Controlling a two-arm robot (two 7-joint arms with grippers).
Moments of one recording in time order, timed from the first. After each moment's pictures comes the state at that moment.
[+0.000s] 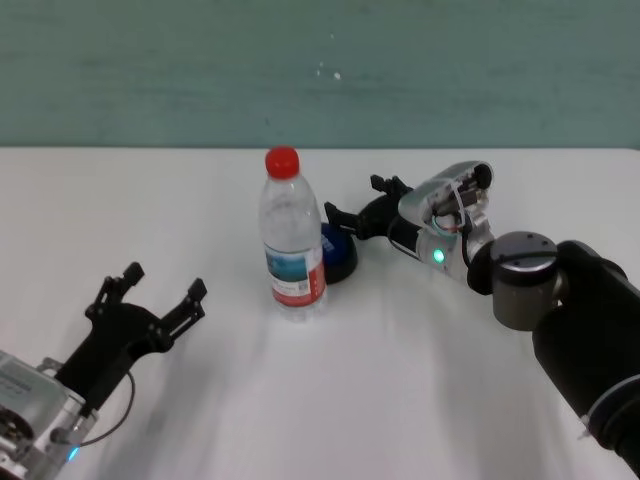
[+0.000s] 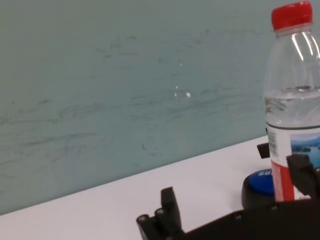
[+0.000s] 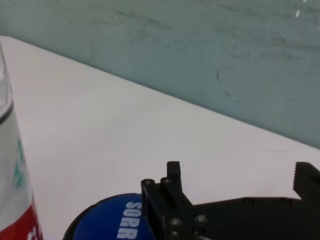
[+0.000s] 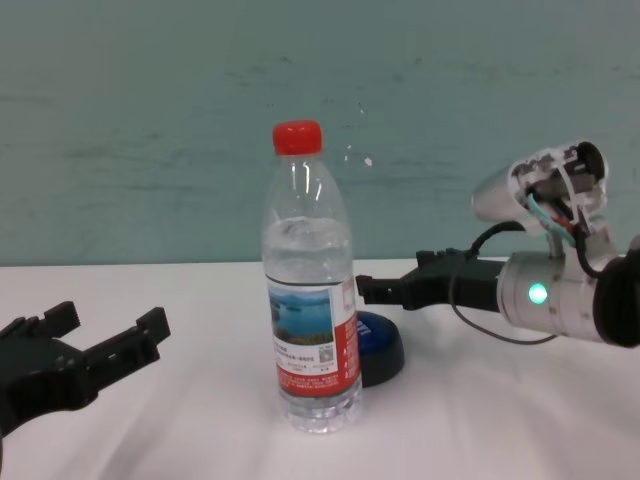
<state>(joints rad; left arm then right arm) 0.16 0.34 0.09 -1.62 -0.18 -0.24 -0.32 0.63 0.10 -0.39 -0.87 0.15 0.00 0.39</state>
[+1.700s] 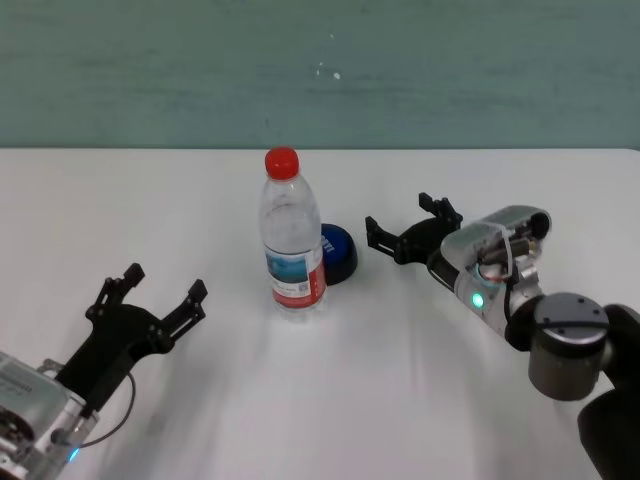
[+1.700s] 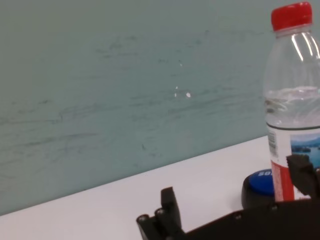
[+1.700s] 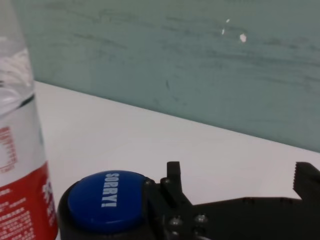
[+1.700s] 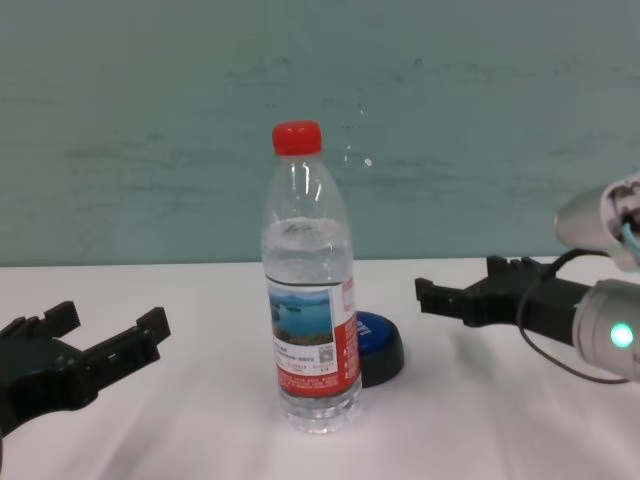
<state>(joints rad) 0.16 0.34 0.09 -1.62 -0.18 -0.24 -0.32 0.34 0.17 -0.30 -1.26 0.15 0.06 0.24</state>
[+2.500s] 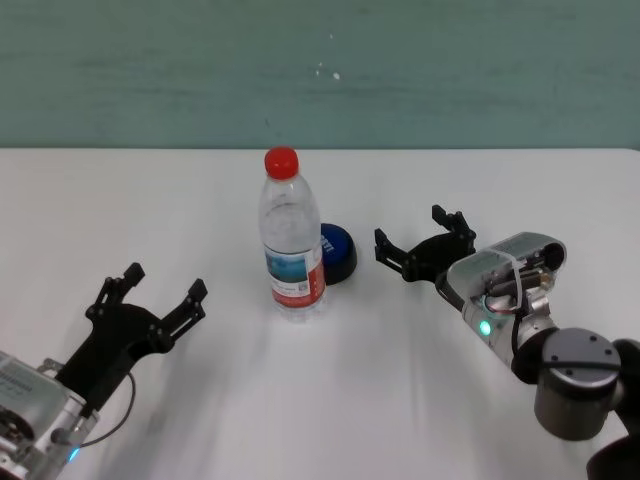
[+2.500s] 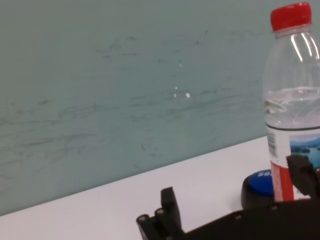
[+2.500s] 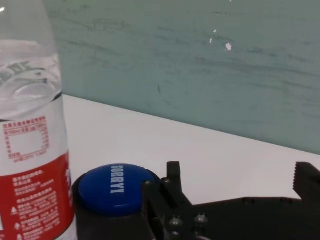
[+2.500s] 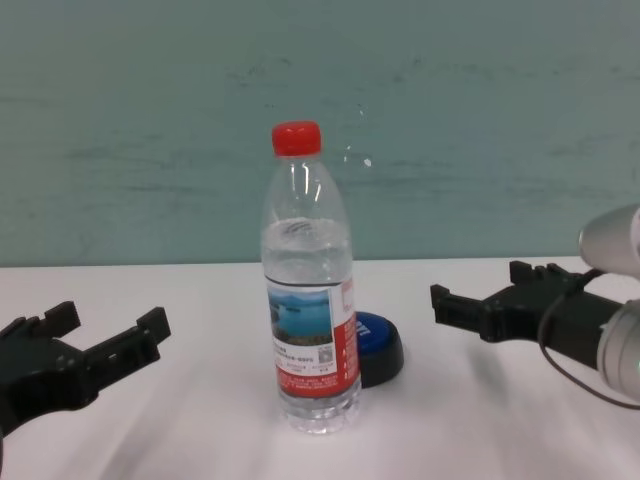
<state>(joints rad) 0.16 0.34 0.09 -1.62 -0.18 -0.24 -0.32 0.20 0.16 -0.27 -1.43 0.09 0.06 0.18</state>
